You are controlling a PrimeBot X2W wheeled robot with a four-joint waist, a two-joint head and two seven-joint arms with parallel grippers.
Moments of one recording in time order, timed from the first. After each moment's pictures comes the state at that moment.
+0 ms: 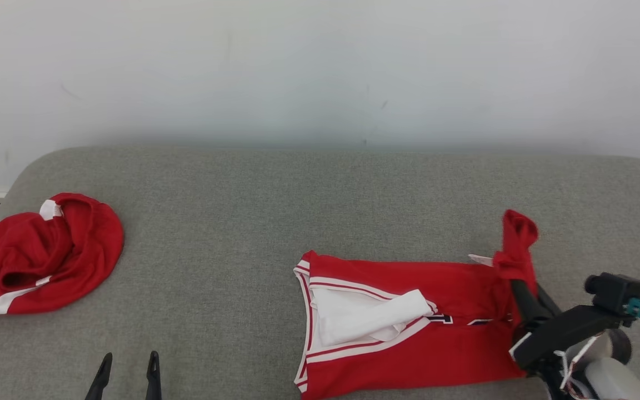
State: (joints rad) left arm 0.08 0.12 0.02 0.20 -0.14 -0.10 -0.26; right arm -0.29 -0.39 0.35 0.46 0.87 0.13 -0.13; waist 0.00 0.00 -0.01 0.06
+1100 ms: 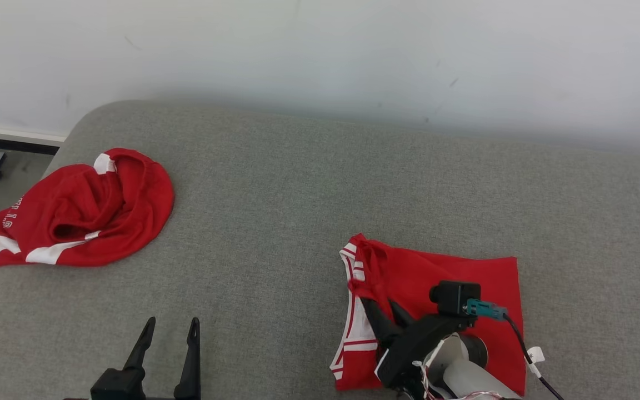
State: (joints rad) left arm -0.06 0.08 -0.06 0.31 -0.14 -0.12 -0.26; right arm -0.48 -0.05 0.62 0.79 0.87 0.13 -0.14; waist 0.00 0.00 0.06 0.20
